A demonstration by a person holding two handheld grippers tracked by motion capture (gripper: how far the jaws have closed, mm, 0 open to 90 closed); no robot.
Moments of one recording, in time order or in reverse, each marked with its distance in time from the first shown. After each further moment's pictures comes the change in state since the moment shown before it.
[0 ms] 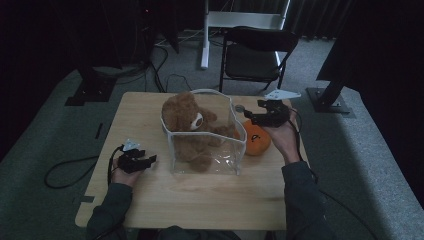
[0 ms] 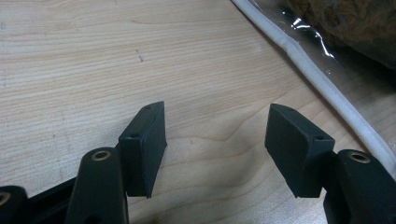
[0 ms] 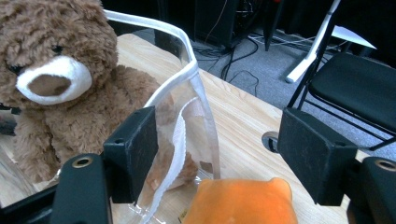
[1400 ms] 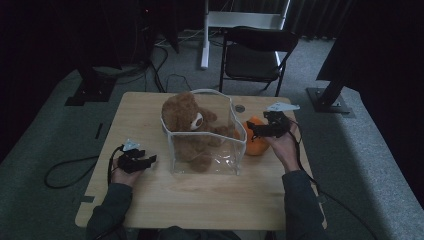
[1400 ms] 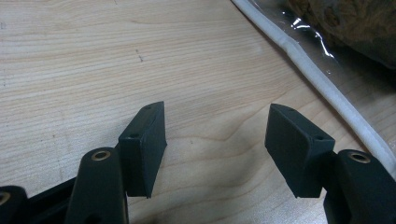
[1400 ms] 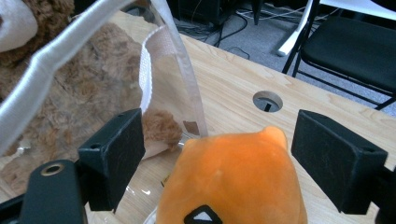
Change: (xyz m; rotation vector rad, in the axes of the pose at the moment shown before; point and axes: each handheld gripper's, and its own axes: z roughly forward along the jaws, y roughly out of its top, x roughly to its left) left arm 0.000 0.000 0.000 0.000 0.000 0.000; right arm -0.012 -0.048 0.016 0.064 -0.046 0.063
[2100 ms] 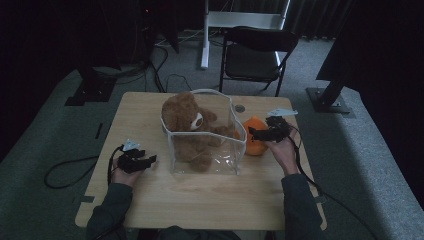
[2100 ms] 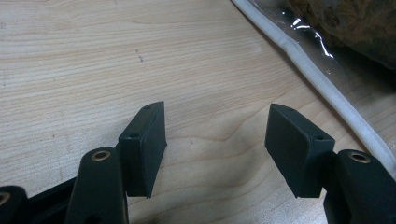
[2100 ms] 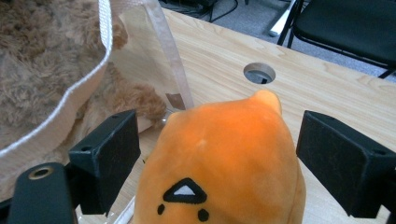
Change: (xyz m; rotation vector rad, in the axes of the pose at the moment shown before) left arm 0.000 0.000 0.000 -0.001 -0.001 -0.001; right arm -0.008 -0.024 0.014 0.057 -0.039 0.039
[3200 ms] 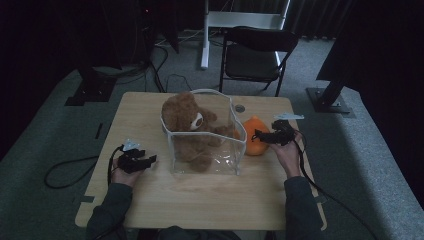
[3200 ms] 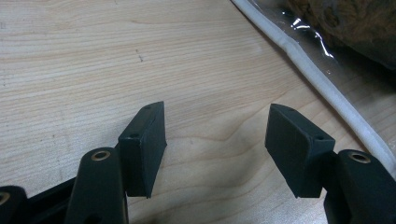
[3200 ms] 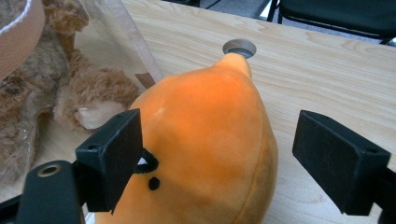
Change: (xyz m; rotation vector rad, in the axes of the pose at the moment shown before) left arm 0.000 0.000 0.000 0.000 0.000 0.000; right arm -0.023 -0.025 0.005 0.017 -0.026 0.097
